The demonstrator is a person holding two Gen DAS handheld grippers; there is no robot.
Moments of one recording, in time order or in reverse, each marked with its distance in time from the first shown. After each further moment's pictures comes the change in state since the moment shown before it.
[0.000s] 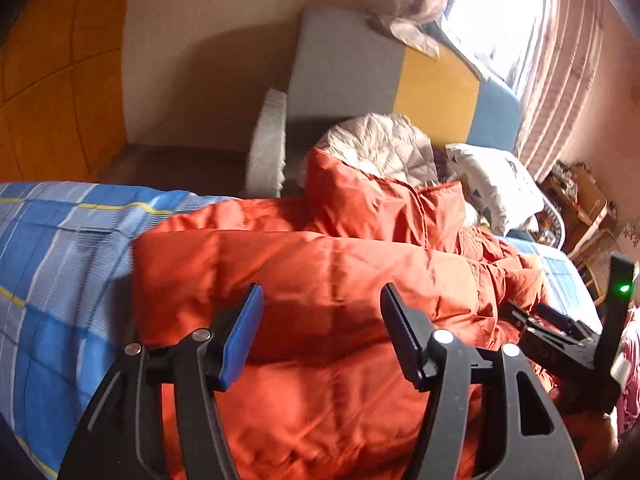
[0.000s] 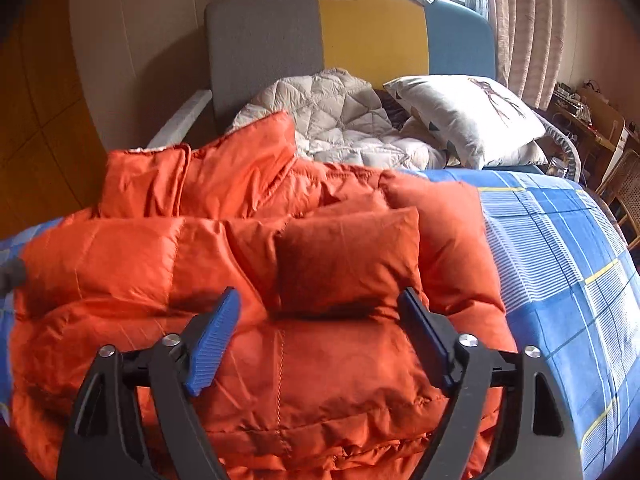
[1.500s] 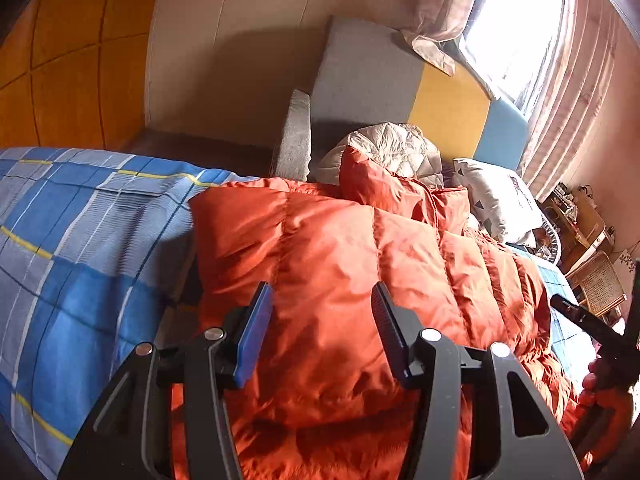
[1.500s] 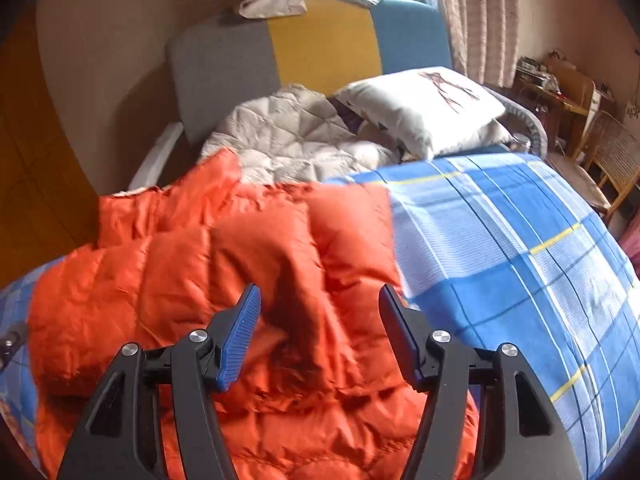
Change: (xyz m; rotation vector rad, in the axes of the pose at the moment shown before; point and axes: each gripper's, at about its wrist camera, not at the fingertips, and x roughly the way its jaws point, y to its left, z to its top) left arm -0.044 0.040 -0.032 -0.106 -0.033 -0.012; right arm -0.056 -0.057 -0.006 0.122 -0.030 -0.006
